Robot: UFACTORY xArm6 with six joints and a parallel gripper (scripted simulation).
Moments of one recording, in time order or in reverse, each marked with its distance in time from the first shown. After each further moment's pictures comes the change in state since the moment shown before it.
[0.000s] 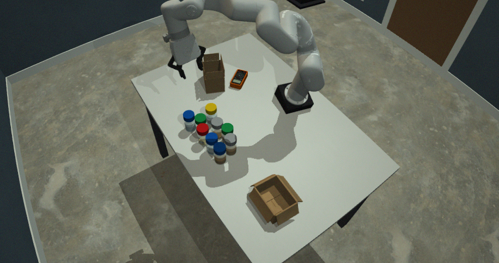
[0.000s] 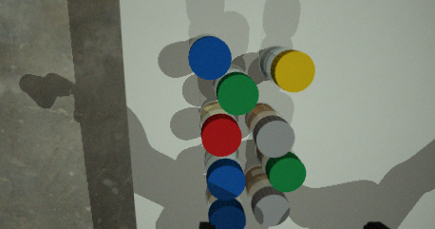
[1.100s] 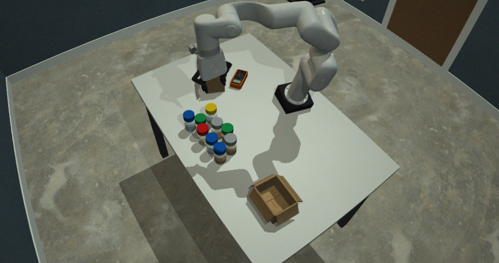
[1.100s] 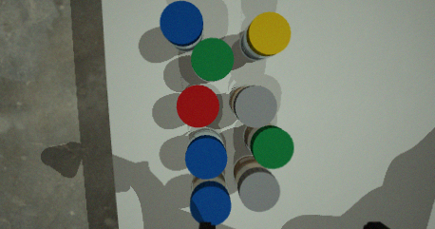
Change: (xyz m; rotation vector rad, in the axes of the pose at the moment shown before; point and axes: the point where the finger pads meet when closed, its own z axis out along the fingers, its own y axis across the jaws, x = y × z) arm -0.094 0.040 0.045 0.050 0.186 0.044
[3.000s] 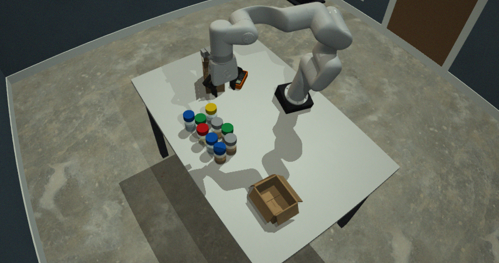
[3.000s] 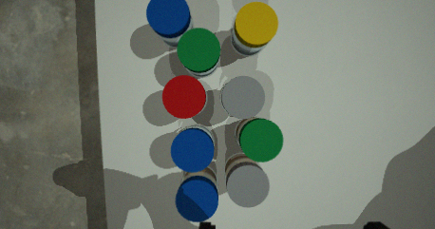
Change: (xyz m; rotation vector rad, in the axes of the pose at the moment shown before) arm -0.027 0.025 0.014 0.031 0.058 0.000
